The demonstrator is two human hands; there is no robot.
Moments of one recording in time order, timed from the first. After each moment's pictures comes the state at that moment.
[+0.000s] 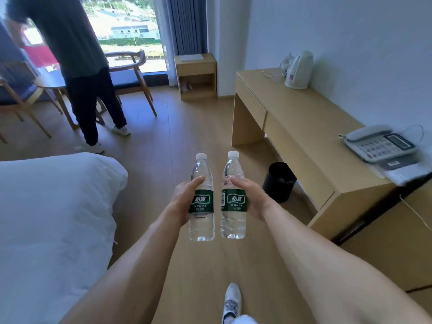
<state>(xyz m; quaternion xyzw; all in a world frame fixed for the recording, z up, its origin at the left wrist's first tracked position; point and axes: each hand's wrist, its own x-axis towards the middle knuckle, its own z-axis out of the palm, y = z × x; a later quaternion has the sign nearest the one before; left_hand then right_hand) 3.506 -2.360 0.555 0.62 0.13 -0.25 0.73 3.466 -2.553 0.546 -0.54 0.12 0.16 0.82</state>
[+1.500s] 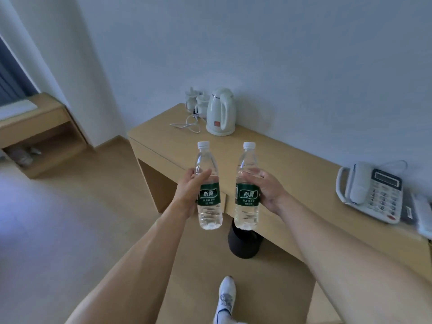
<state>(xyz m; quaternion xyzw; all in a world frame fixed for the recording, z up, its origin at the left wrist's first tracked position) 4.122 -2.707 0.570 0.58 -0.17 -0.45 0.66 3.940 -2.838 0.576 -0.50 0.38 -0.25 0.74</state>
